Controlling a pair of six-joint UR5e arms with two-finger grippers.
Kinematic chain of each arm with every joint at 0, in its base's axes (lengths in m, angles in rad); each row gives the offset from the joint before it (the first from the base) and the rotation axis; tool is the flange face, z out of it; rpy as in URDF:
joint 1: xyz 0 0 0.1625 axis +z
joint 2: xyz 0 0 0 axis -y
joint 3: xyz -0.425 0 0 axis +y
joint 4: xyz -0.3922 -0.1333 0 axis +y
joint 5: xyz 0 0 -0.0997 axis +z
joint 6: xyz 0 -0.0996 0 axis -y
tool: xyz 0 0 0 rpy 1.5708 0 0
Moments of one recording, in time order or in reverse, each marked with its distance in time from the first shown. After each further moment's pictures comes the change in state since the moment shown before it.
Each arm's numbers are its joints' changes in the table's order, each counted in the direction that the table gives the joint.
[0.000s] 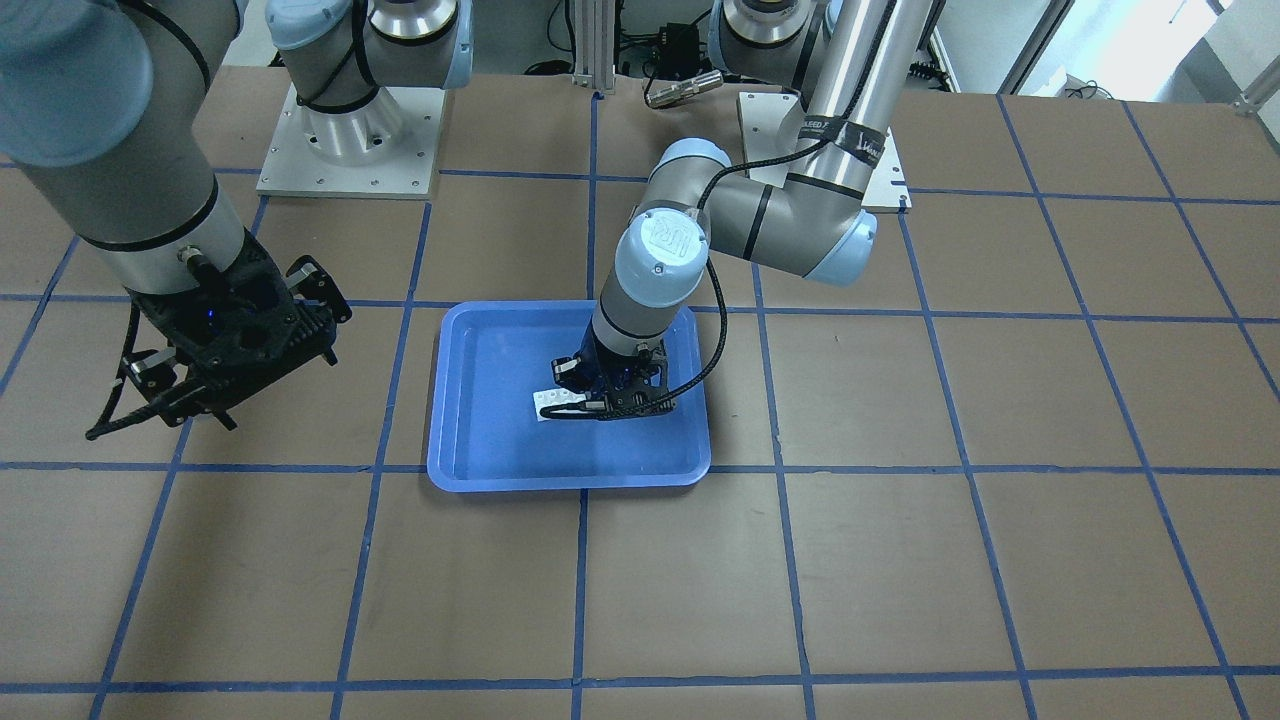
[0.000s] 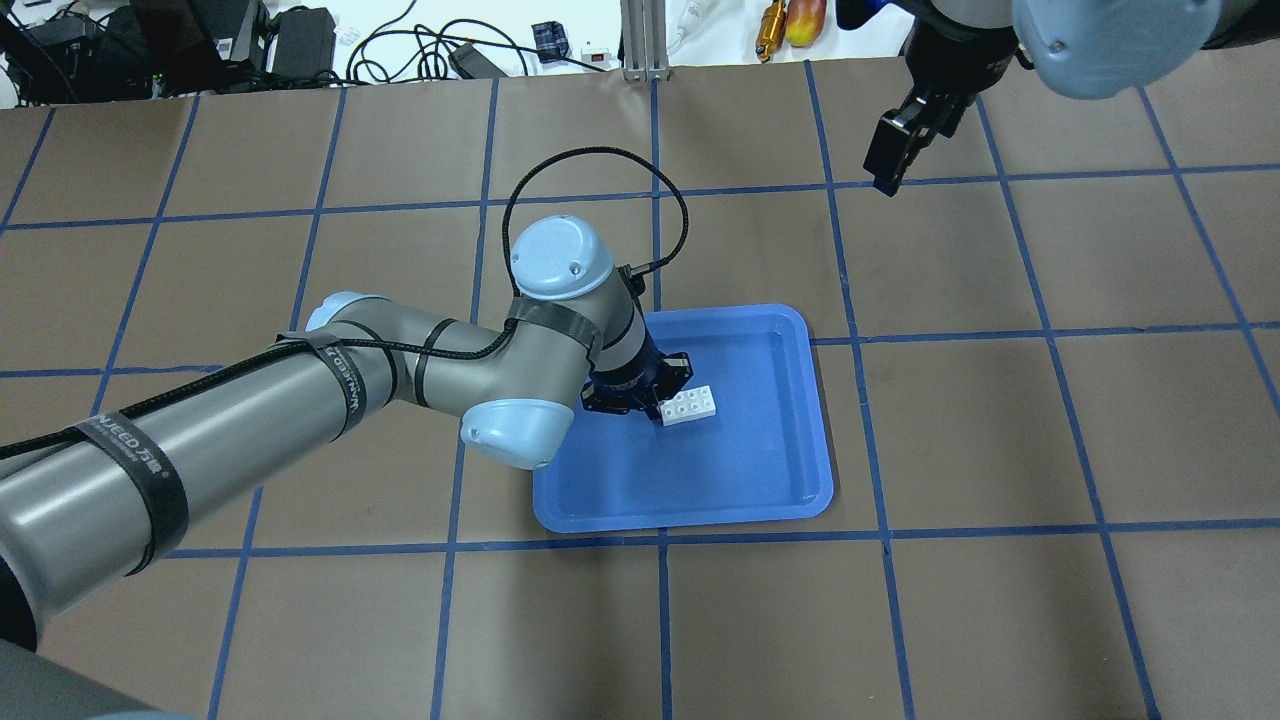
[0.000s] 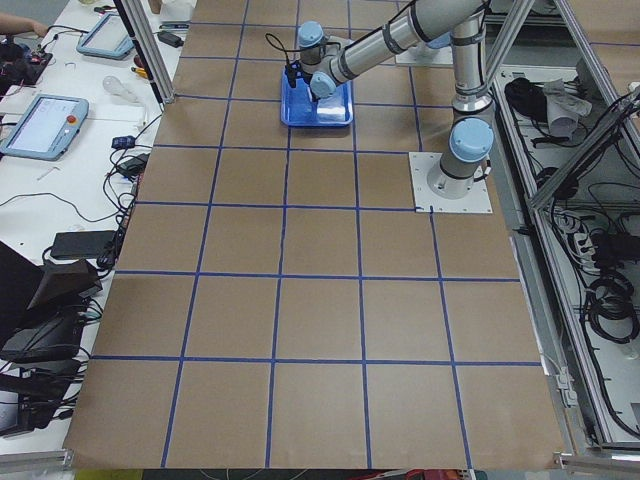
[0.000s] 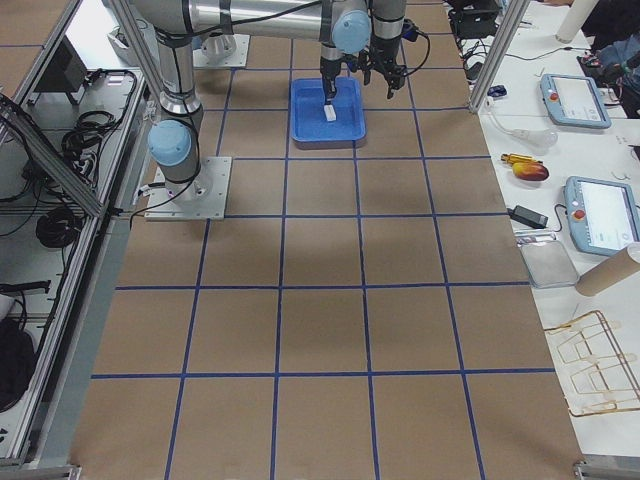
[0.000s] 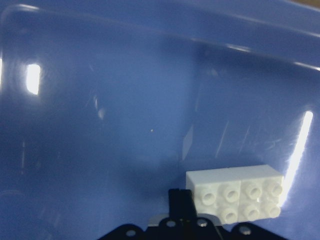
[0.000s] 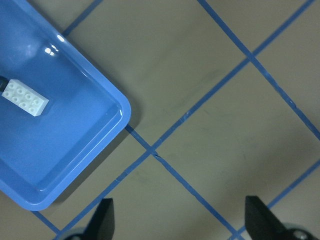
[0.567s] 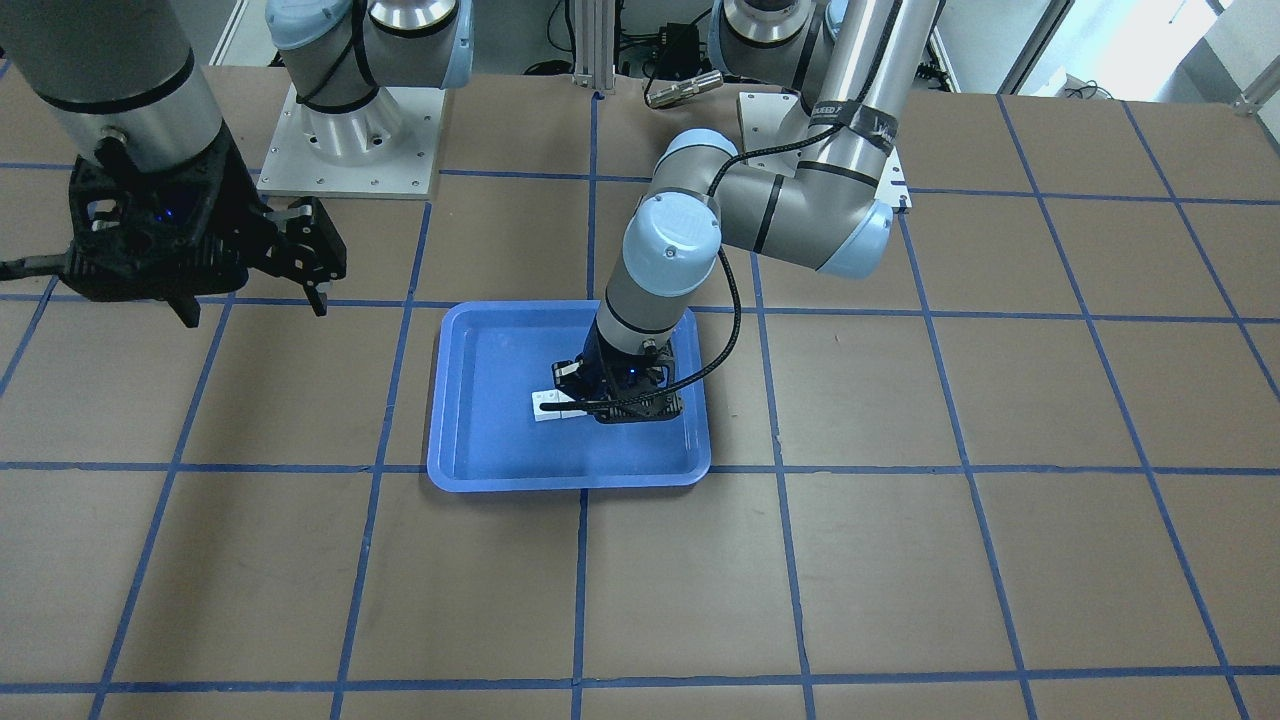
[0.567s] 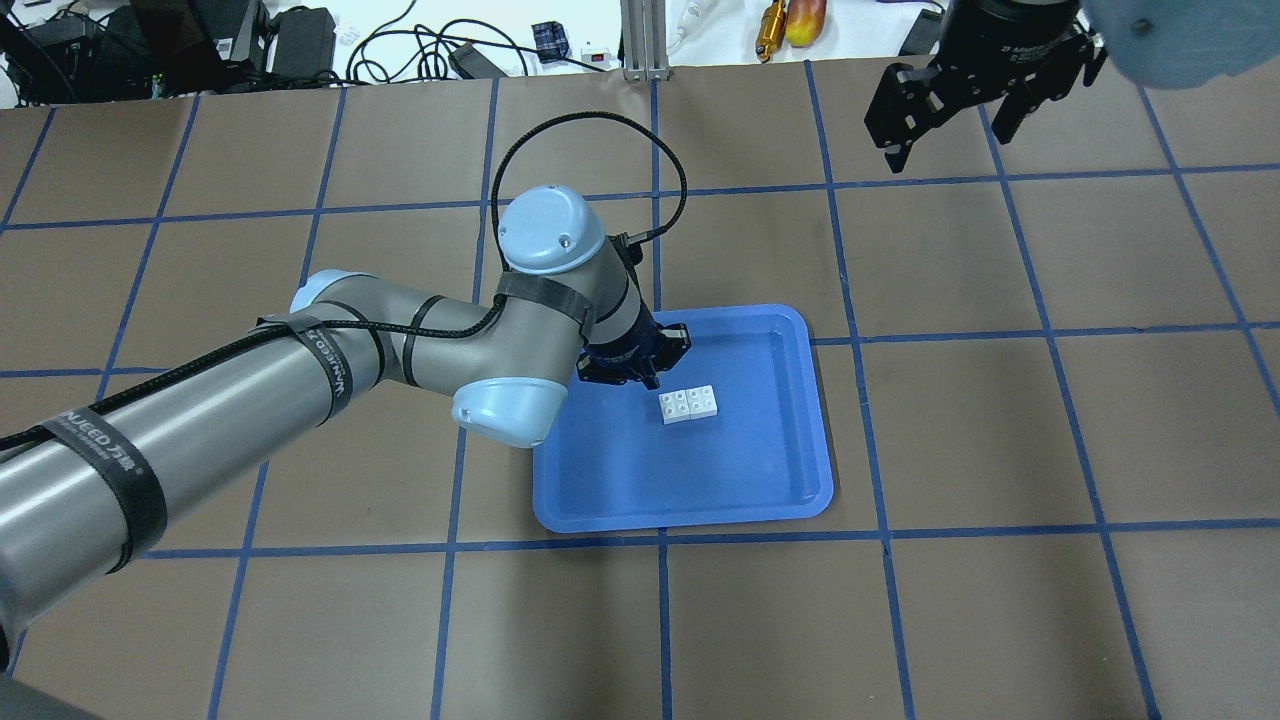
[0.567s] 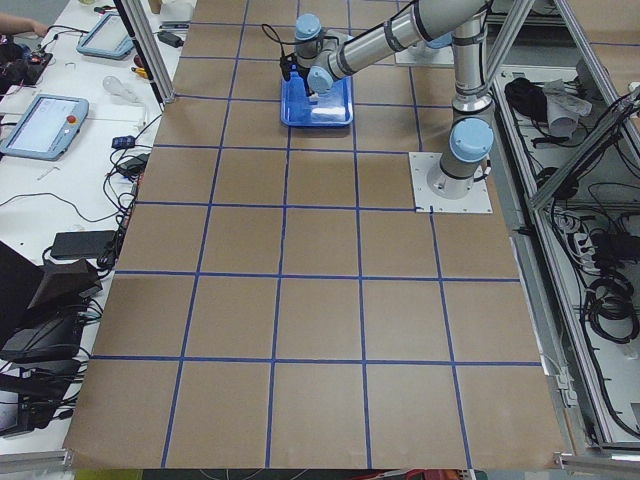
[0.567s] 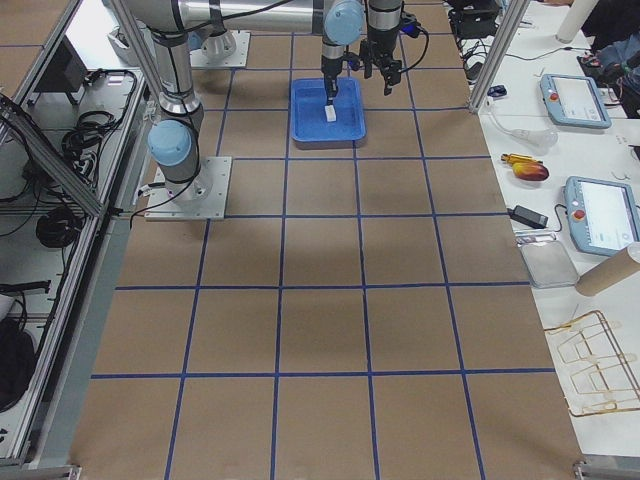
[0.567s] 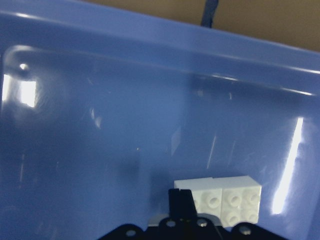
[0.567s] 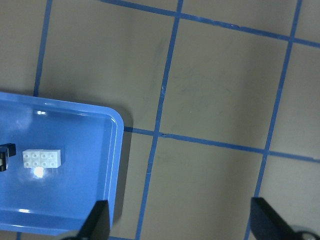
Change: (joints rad) left arm 0.026 0.031 -0.045 0.008 -0.008 0.041; right arm 0.004 -0.119 -0.017 -0.080 -0.002 0.579
